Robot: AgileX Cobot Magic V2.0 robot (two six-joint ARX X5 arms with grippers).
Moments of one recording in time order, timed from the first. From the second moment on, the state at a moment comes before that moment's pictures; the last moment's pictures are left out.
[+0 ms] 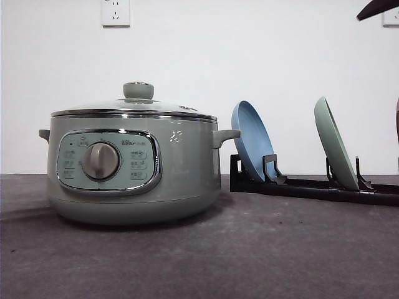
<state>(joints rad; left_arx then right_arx) -0.22 0.82 1.11 -0.58 0.61 -0.17 0.17 1.08 1.19 -0.64 -0.44 0.26</state>
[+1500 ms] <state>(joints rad) -0.22 0.82 1.11 -0.63 0.61 -0.15 0.01 1.78 1.55 -0.49 -0.39 0.26</state>
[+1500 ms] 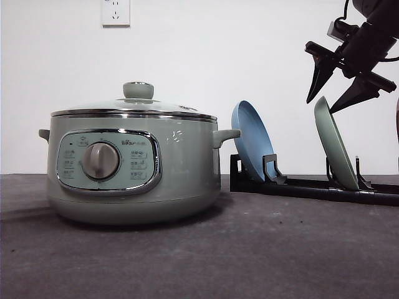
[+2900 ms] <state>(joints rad) -0.22 0.82 1.11 -0.67 0.61 -0.15 0.11 1.25 1.56 -0.80 -0.68 0.15</state>
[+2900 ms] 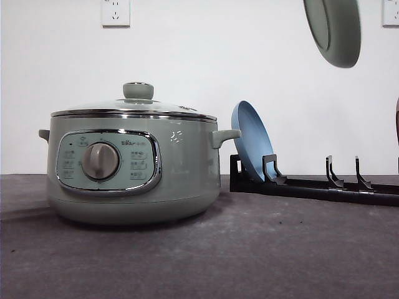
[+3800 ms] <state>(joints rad) -0.22 0.82 1.11 -0.67 0.61 -0.14 0.93 1.10 1.35 -1.27 0.15 0.13</state>
